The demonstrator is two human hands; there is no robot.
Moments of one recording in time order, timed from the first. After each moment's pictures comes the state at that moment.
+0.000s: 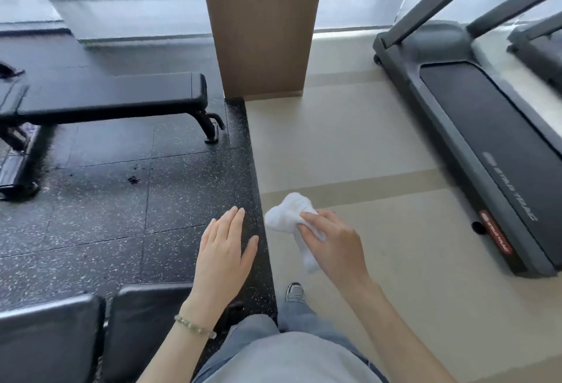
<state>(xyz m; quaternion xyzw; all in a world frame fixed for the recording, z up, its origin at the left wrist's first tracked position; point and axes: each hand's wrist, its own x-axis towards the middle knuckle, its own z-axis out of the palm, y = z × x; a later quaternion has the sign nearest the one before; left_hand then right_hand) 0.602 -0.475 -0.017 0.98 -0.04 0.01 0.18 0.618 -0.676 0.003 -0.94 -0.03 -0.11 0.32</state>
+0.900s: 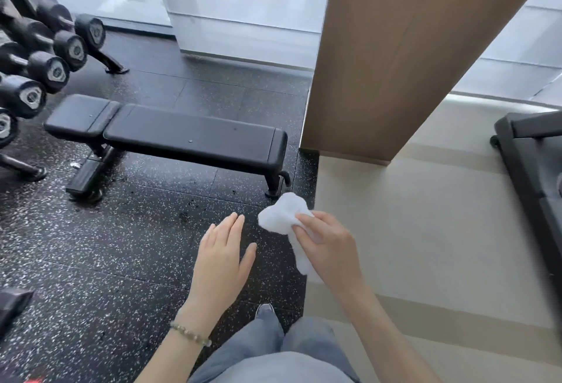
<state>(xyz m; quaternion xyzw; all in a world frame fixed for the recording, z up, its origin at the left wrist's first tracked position) 0.991 -0.283 -0.001 0.98 0.12 0.03 0.16 1.077 -0.461 0.014 -0.90 -0.18 -0.05 0.39</state>
